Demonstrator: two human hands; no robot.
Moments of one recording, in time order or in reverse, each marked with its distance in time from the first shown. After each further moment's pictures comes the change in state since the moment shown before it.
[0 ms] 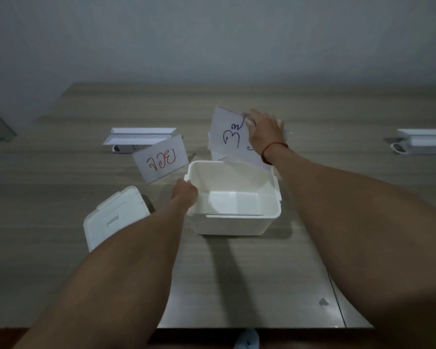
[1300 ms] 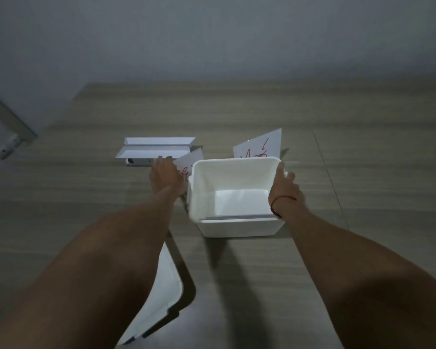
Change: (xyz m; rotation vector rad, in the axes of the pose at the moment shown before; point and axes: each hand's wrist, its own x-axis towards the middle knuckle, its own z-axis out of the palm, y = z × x) left_hand 0.156 0.013 -0.065 0.362 0.438 0.212; right_hand 0.009 0.021 0.129 -0.102 -0.326 0.472
